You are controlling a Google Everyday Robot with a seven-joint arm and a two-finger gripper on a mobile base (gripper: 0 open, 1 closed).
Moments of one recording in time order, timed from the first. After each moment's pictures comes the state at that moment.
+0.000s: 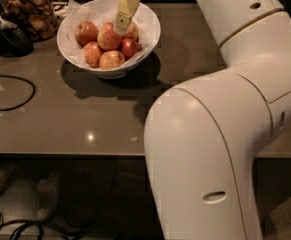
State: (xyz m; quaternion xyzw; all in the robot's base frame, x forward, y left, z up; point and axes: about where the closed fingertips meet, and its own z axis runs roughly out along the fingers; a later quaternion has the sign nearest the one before) arm 0.711 0.028 1.004 -0.61 0.76 0.02 0.23
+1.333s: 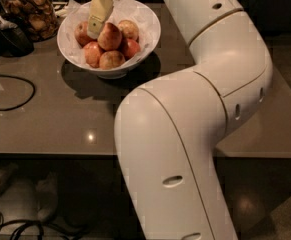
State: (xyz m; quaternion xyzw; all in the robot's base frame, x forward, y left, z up) arm 0.707 0.093 0.990 -0.61 0.76 0.06 0.21
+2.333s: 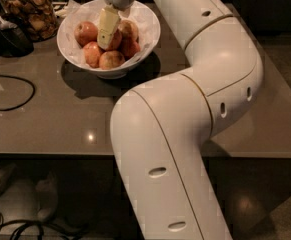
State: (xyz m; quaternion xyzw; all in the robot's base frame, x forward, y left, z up) arm 0.728 0.074 0.947 -0.58 0.80 0.04 0.17
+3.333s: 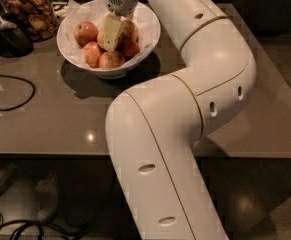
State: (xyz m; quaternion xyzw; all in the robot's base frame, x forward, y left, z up) arm 0.736 0.068 0.926 -0.57 0.81 0.02 0.15
